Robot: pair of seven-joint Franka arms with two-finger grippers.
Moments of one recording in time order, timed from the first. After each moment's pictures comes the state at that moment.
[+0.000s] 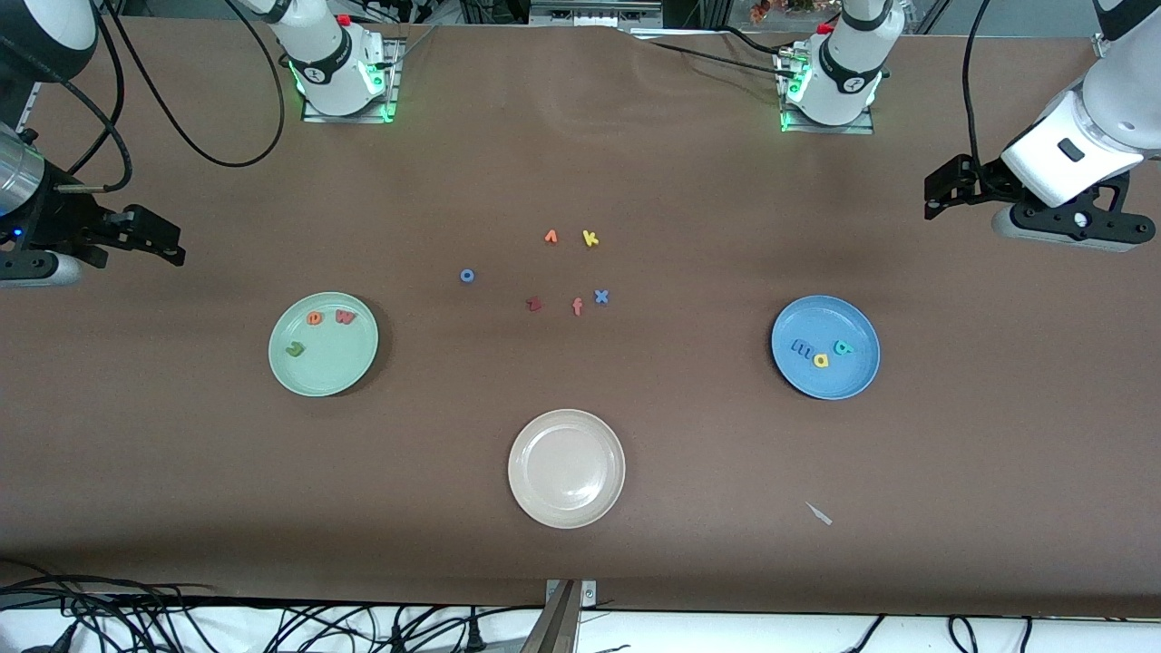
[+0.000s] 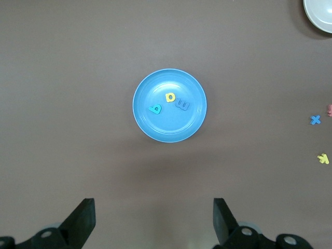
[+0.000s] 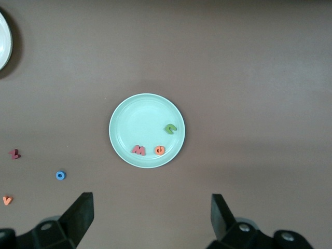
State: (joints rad) left arm -0.09 -0.02 -0.02 -1.66 0.00 1.55 0.03; right arm 0.19 0.08 -0.18 -1.60 0.02 1.68 -0.03
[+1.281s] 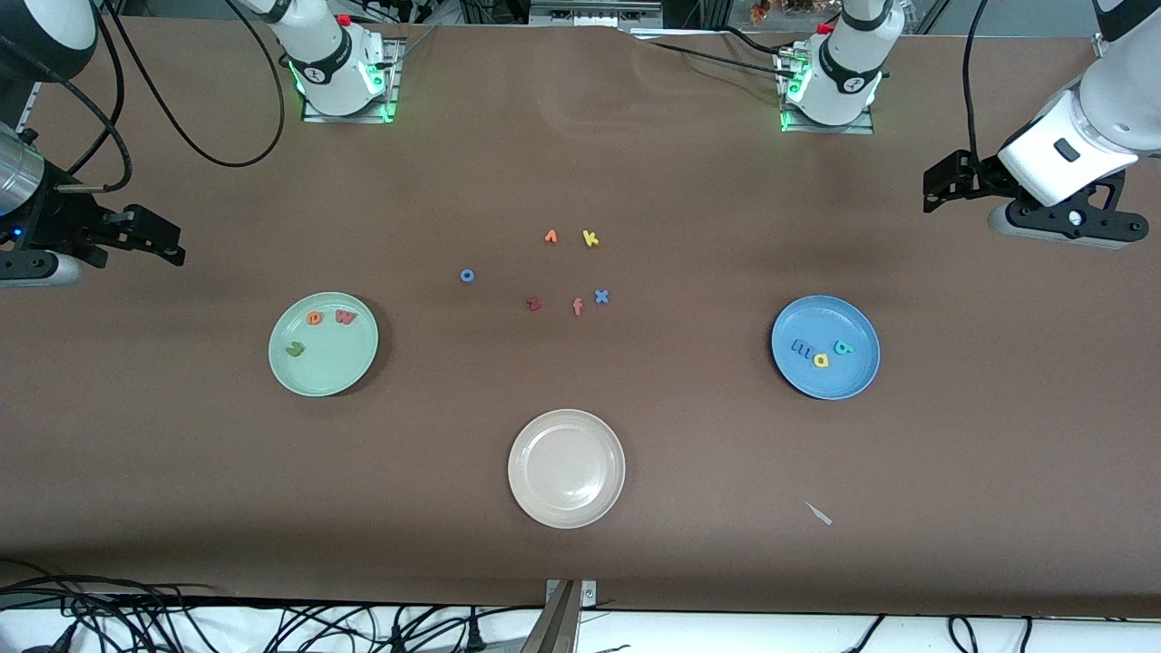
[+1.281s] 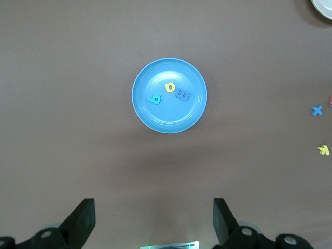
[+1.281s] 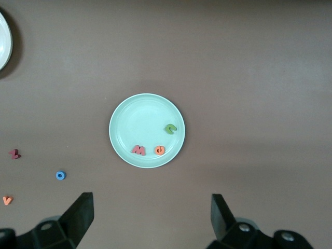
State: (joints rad) left arm -0.09 -0.02 -0.02 -1.66 0.00 1.51 0.03; right arm 0.19 0.08 -0.18 -1.60 0.02 1.68 -0.03
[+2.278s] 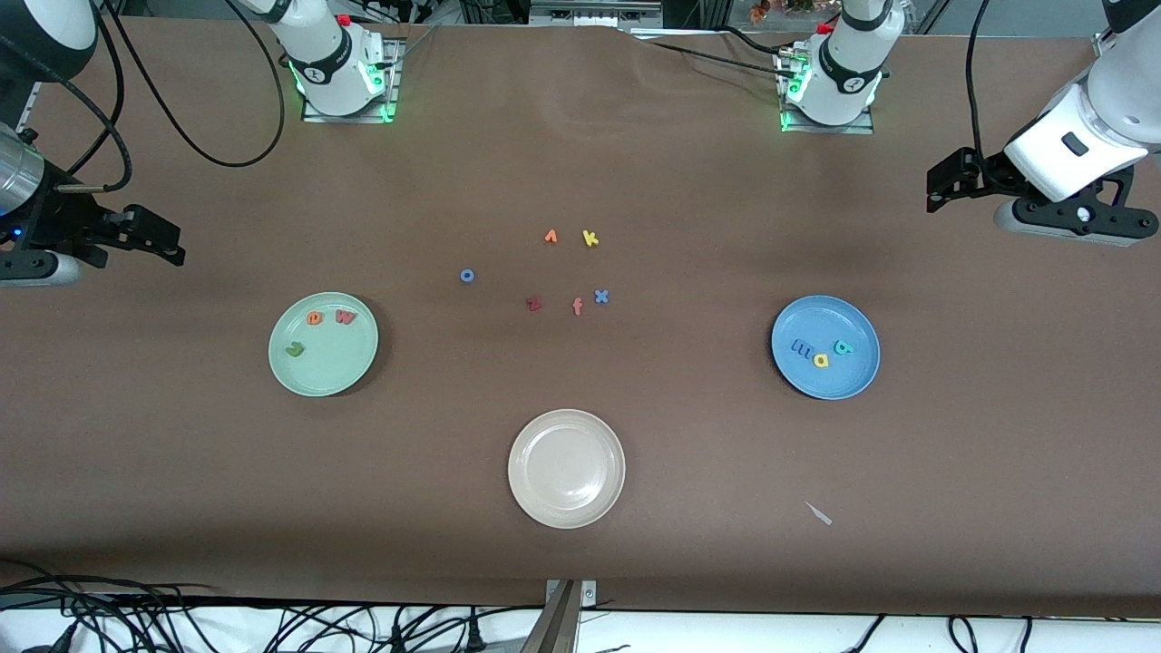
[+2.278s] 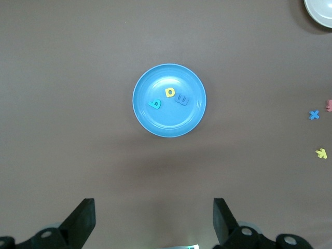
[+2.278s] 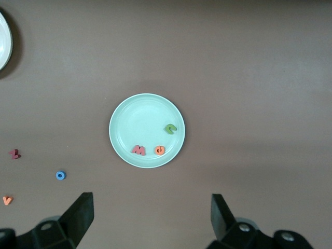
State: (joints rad) left arm -0.09 -0.01 -0.02 -1.63 0.00 1.51 0.03; right arm 0.19 0.08 -0.18 -1.60 0.02 1.68 -0.03
